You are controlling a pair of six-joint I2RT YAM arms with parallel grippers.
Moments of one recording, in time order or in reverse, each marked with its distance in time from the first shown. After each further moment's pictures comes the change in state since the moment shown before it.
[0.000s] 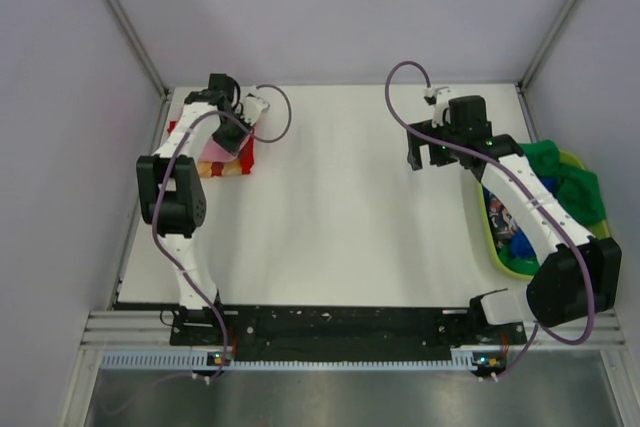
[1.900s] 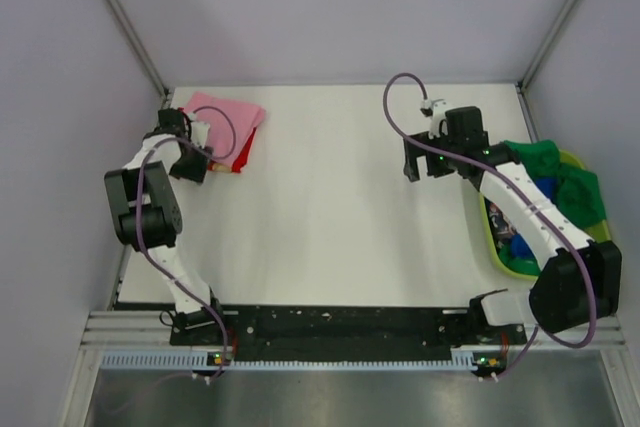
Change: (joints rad) left arm 0.277 -0.047 -0.340 0.320 -0.105 -0.151; right arm 0.021 -0.020 -0.068 0.013 -0.047 0.013
